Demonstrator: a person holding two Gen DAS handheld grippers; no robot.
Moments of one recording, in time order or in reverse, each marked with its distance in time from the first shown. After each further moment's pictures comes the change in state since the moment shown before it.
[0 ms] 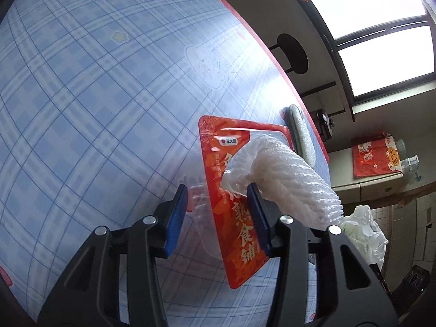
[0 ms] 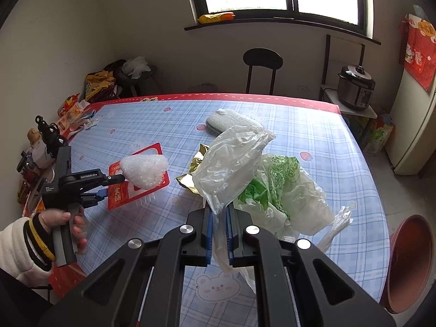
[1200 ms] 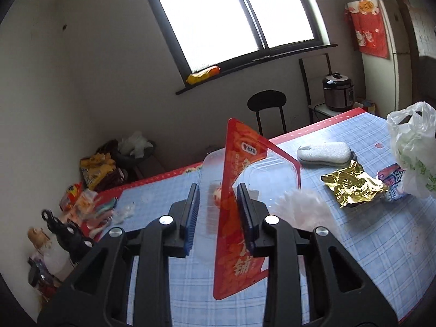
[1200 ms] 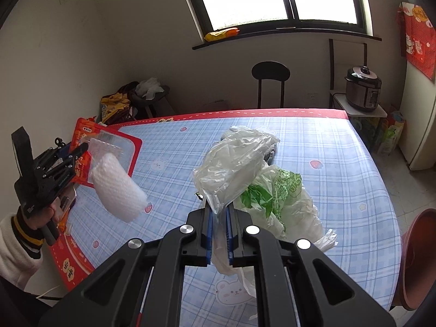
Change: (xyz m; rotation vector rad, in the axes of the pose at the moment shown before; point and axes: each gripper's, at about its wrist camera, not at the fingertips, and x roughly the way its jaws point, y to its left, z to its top) left arm -0.135 -0.150 -0.062 1.125 -0.606 0.532; right arm -0.027 -0.012 -0.002 0.067 -0.095 0.109
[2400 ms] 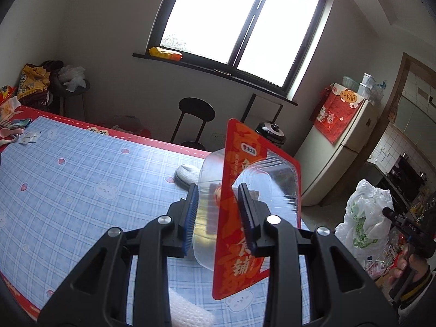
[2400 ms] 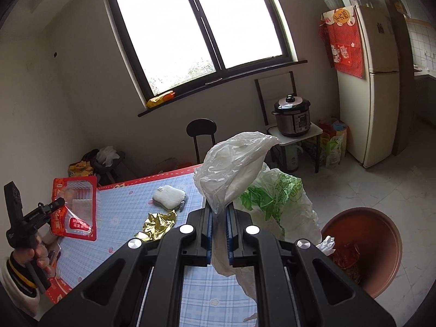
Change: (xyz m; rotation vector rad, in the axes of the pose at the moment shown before) left arm -0.063 -0.067 0.062 -0.579 0.056 -0.461; right arm -0.180 -0.162 -0.013 0.190 -0.288 -0.179
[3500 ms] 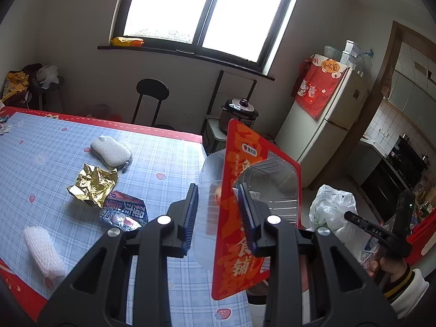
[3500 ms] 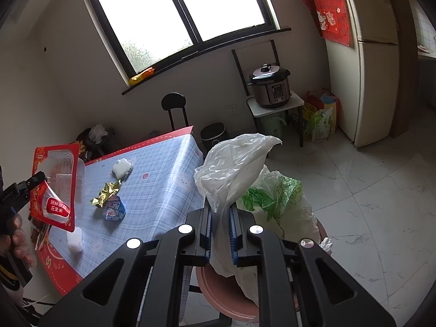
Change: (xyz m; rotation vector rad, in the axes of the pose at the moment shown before) left arm 0.057 -0.279 -0.075 0.045 0.084 0.013; right arm -0.002 -0.235 0.011 0.001 0.183 0.038
